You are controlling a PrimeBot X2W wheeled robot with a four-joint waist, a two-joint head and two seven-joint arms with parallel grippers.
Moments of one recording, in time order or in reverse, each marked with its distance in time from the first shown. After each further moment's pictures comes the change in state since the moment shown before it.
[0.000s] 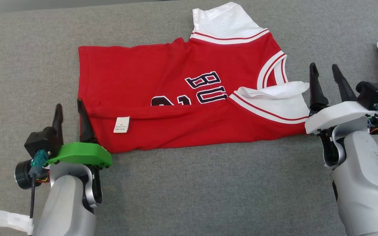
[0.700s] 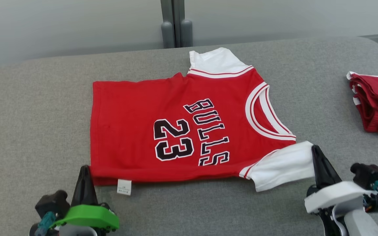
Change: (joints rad) left arm 0.348 0.000 -0.003 -0.114 -0.072 -0.079 0.000; right arm 0.475 -0.030 0.101 -0.233 0.194 0.000 0.000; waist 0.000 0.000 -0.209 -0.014
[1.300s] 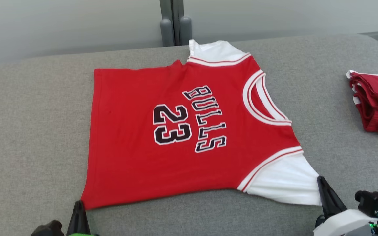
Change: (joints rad) left arm 0.044 -0.002 0.068 0.136 0.011 -0.028 0.000; right arm 0.075 -0.041 0.012 0.061 -0.005 0.000 0.000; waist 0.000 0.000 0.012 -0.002
